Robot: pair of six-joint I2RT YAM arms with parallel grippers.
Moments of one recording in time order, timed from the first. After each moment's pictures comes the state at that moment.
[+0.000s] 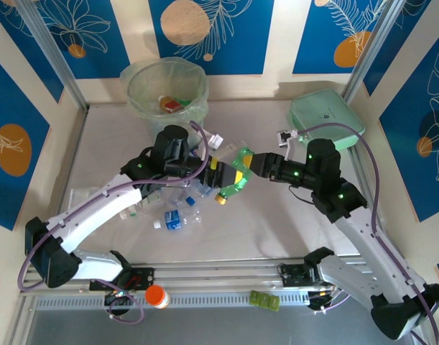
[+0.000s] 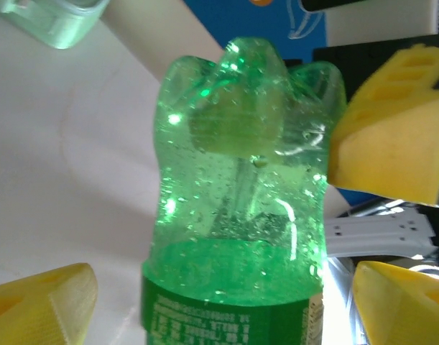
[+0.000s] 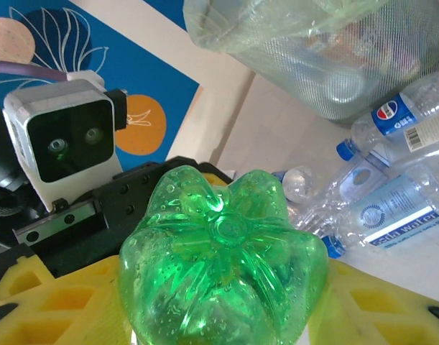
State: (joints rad) left arm -0.77 1.32 1.21 -0.30 0.70 -0.53; right arm 0.43 0.86 0.96 -0.39 -0.59 0.77
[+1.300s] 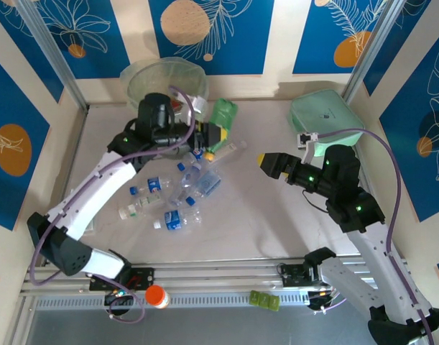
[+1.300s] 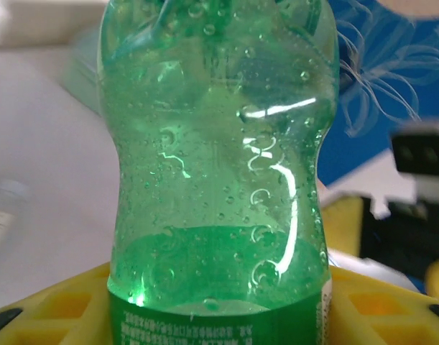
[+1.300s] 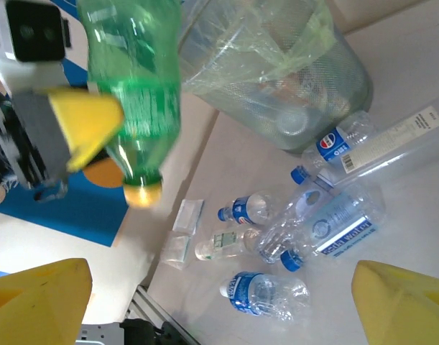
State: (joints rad) left arm -0.55 1.44 1.53 -0.44 0.57 -0.44; right arm 0.35 0.76 1.00 -0.55 -0.48 0.72
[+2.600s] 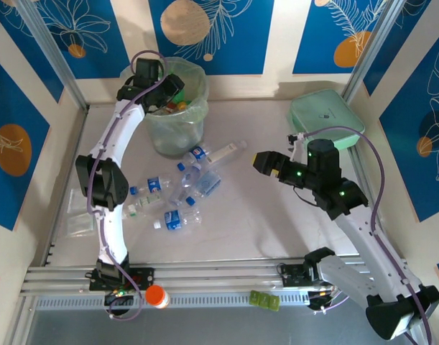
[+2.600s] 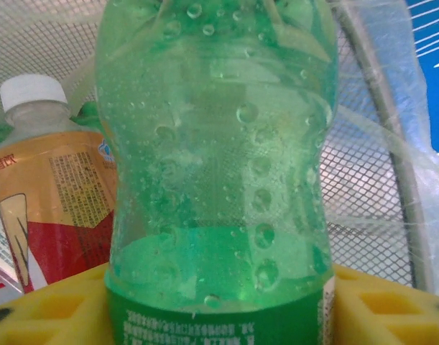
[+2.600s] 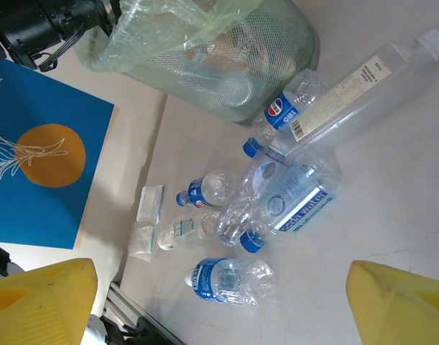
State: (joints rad) left arm -0.24 2.08 2.14 -0.67 0.16 -0.89; right arm 0.36 0.88 0.95 -0.55 -0.45 0.72
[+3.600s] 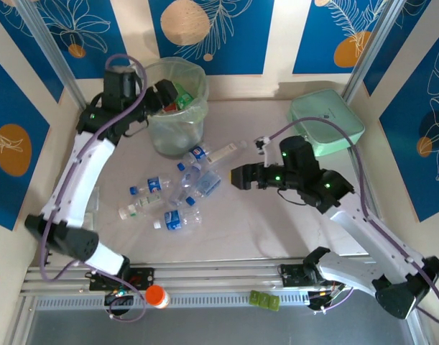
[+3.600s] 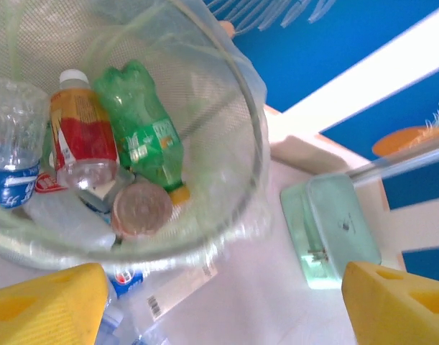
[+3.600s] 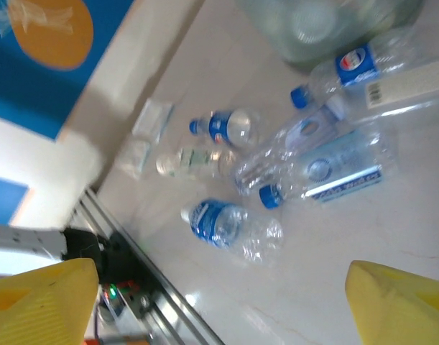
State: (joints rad) left arm -0.36 1.46 1.75 -0.77 0.08 -0.70; right arm 0.66 1.03 1.10 -0.65 -0.38 0.47
